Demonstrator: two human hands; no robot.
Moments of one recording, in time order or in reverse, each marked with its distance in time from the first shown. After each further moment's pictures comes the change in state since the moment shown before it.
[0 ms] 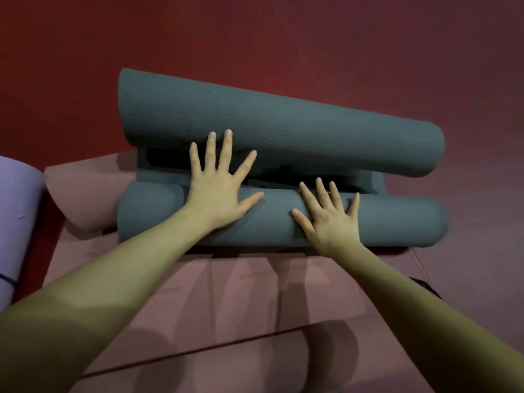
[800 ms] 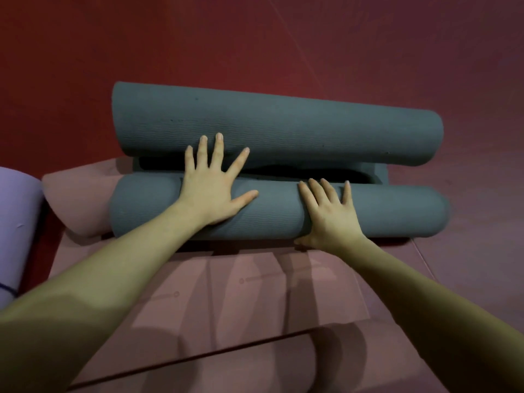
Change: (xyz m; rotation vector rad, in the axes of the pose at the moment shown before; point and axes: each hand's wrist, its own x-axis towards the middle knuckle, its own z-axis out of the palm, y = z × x) left_hand 0.013 -0.005 -0.007 -0.008 -0.151 0.013; right_hand 0.013 0.009 -0.006 -0.161 0.022 -0.212
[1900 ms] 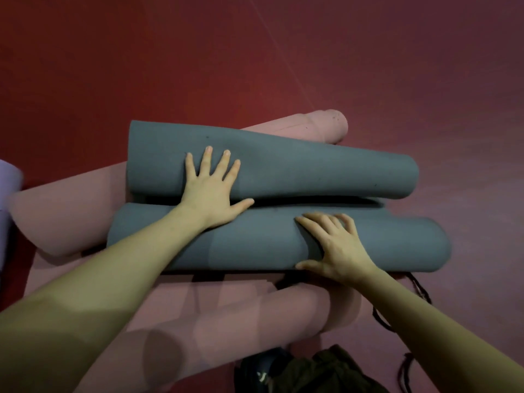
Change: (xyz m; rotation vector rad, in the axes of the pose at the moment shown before) left_hand -0.039 0.047 -0.003 0.009 -0.134 0.074; right_hand -0.124 0.018 0.006 0.234 0.085 -0.097
